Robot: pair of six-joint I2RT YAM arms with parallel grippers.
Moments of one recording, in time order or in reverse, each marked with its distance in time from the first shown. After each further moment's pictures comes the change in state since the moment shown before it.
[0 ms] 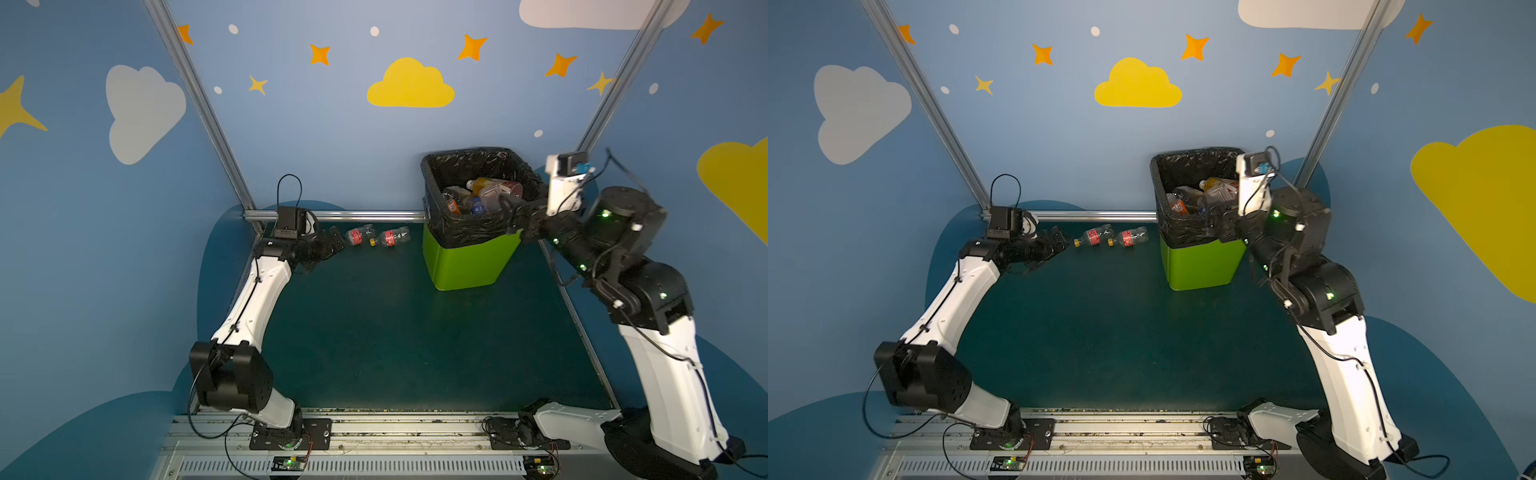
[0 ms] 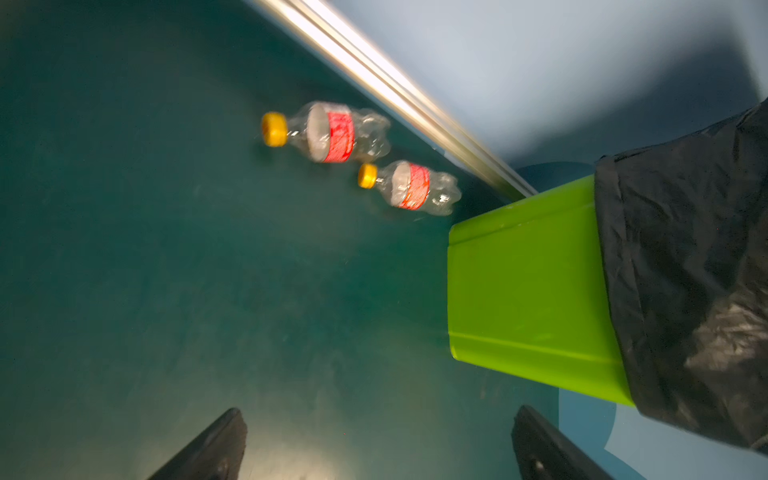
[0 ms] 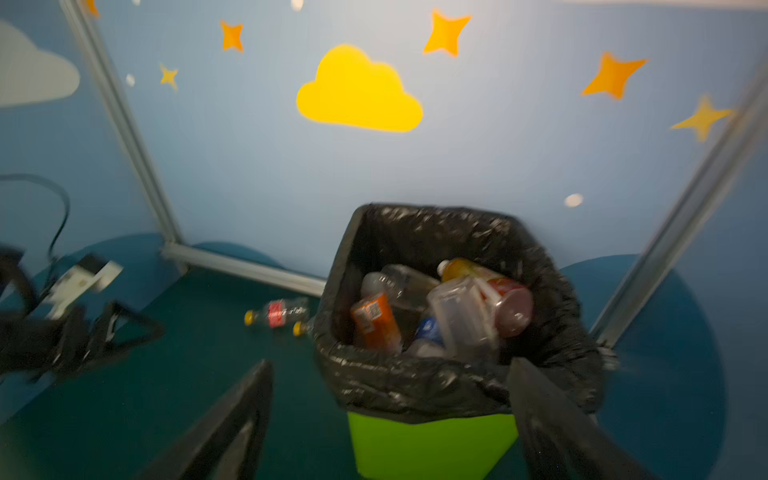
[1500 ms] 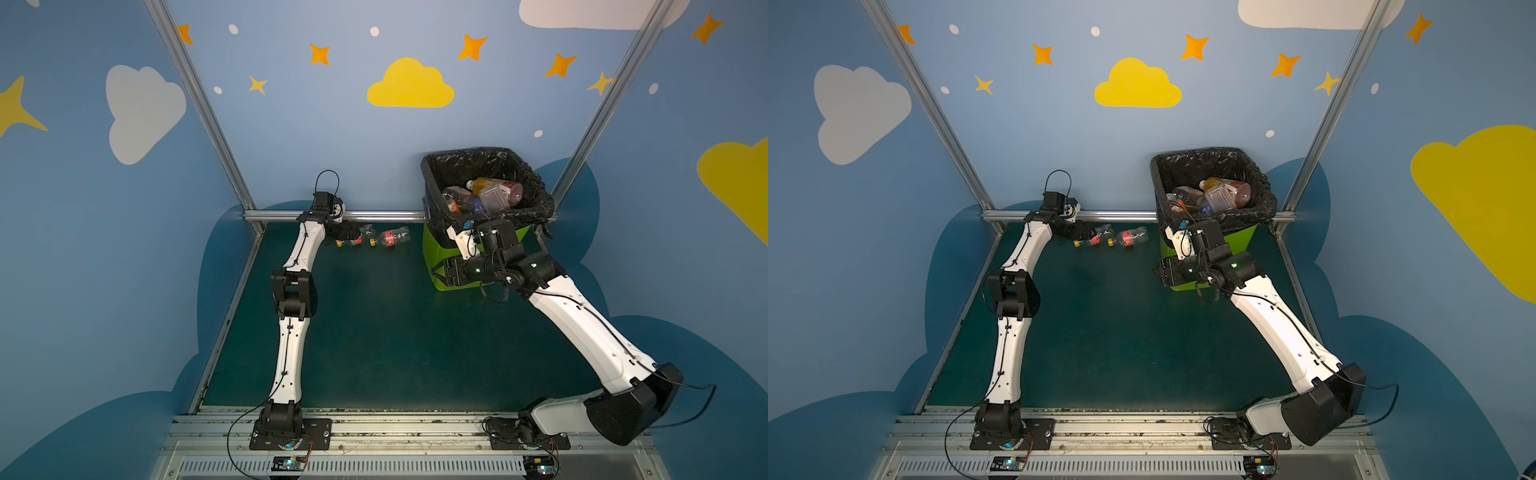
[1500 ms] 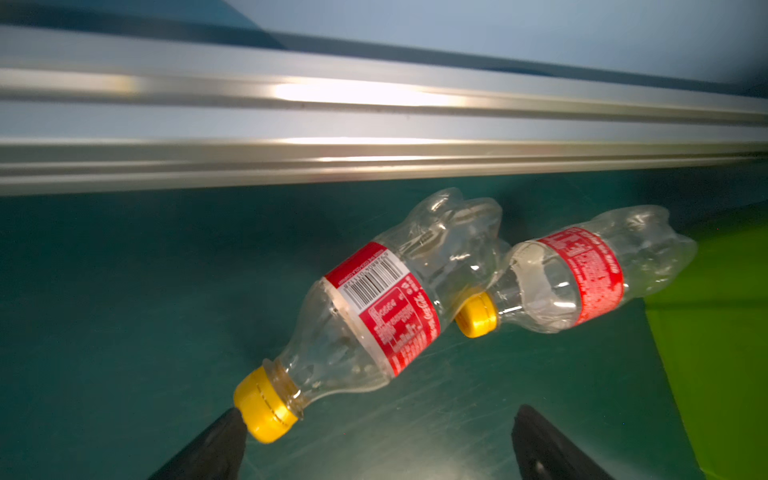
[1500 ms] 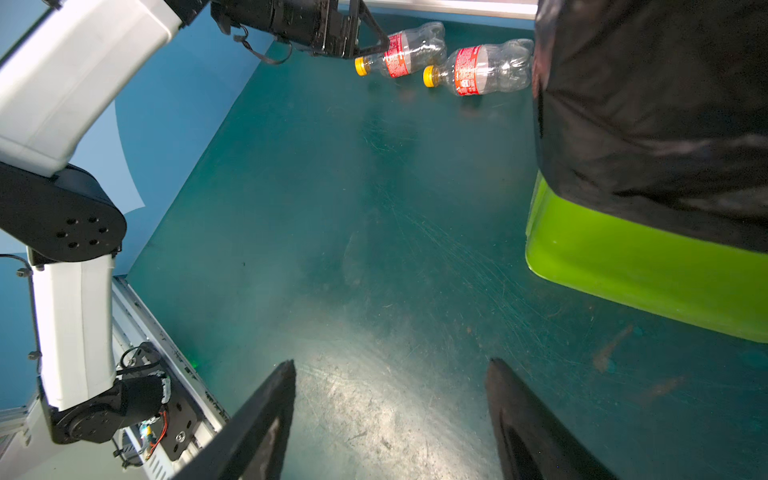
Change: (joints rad) left arm 0.024 1.043 1.055 -0.166 -0.039 0.493; right arm 0.029 0.159 -0.365 -0.022 -0.371 0.211
